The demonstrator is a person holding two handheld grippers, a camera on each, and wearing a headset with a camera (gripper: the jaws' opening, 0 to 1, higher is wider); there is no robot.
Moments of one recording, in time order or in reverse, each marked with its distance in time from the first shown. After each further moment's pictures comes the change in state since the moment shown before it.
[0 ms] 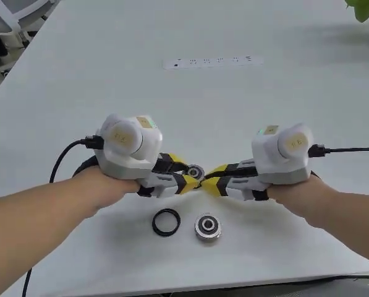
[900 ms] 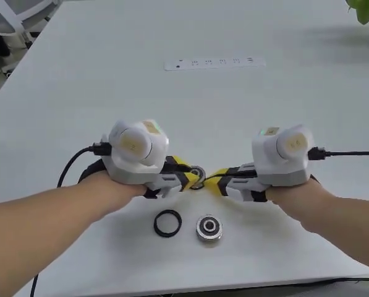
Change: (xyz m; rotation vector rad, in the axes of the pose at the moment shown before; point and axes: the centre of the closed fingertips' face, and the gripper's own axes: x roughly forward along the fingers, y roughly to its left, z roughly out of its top) left arm 0.004 0.006 0.000 0.051 0.003 0.080; right arm 0.002 -0.002 -0.001 0.074 0.007 -0.042
